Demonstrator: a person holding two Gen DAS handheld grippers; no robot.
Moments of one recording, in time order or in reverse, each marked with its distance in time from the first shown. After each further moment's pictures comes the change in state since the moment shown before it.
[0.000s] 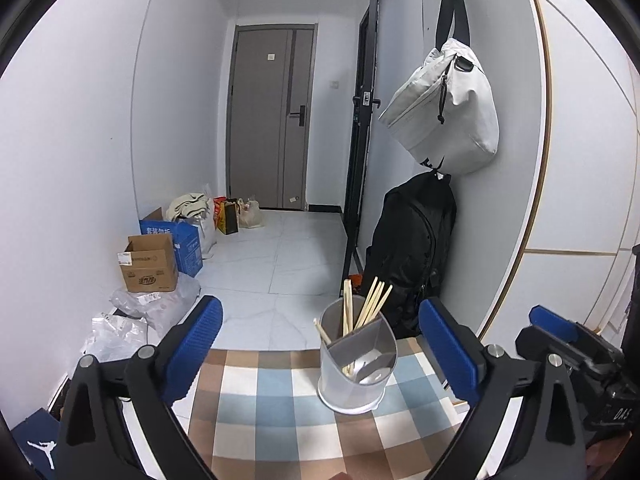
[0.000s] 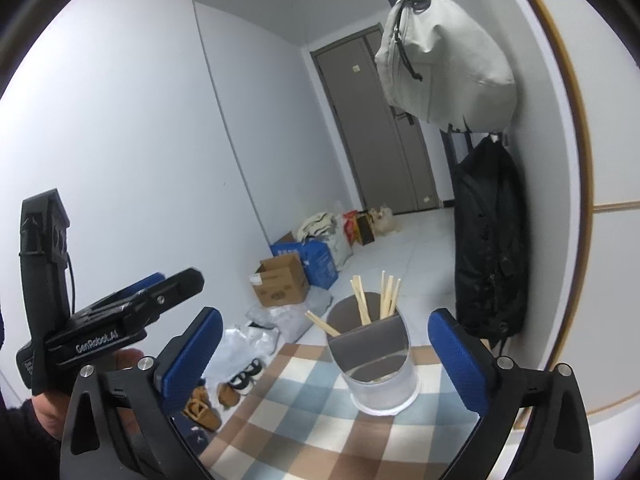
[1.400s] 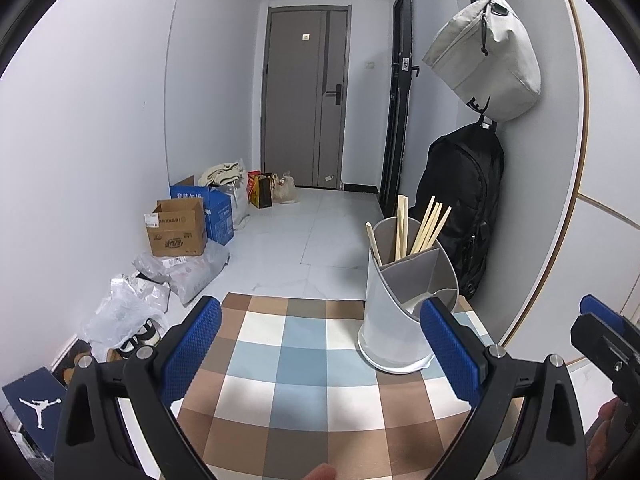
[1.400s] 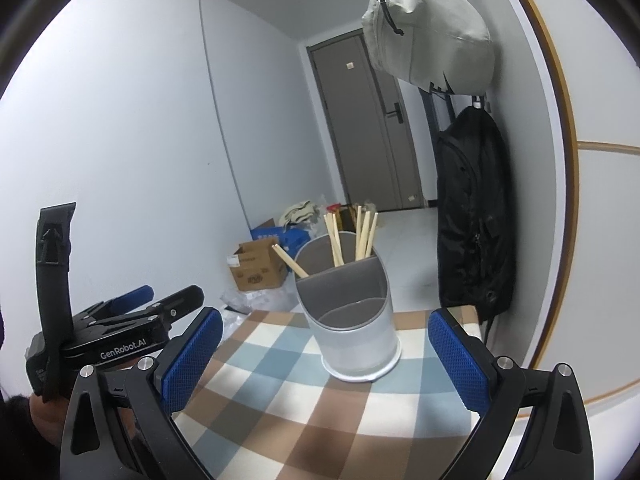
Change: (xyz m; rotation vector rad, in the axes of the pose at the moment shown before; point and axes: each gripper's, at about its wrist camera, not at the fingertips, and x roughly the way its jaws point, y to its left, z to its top) left arm 0.036 0.021 -0.084 -0.044 0.042 0.128; right arm 0.019 -0.014 -0.085 -0.053 -0.001 -0.062
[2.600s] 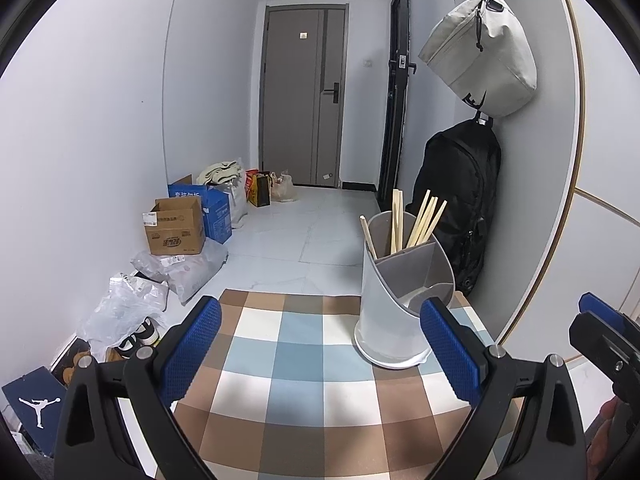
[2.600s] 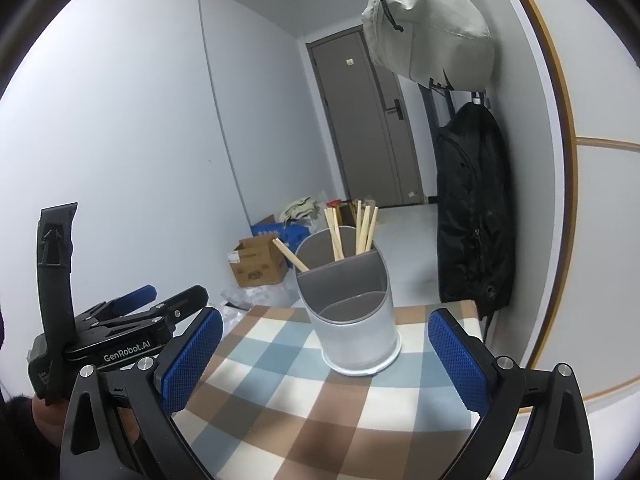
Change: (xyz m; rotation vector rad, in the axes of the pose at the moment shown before) left arm 0.001 -0.004 -0.005 0.012 0.005 -0.002; right arm -0.001 0.001 -0.002 0.001 0.014 -0.003
